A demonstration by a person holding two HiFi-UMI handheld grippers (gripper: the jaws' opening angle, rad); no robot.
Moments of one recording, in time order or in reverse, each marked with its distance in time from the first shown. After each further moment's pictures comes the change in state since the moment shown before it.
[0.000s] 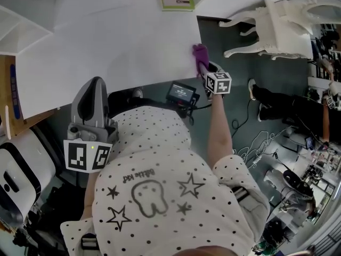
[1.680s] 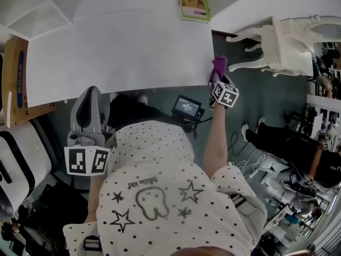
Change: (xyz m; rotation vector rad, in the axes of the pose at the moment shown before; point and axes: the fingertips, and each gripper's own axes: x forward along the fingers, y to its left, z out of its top) left arm -0.066 0.057 0.008 -0.014 -0.040 0.161; right arm -0.034 -0.012 0.022 0.154 -0.092 -0.288
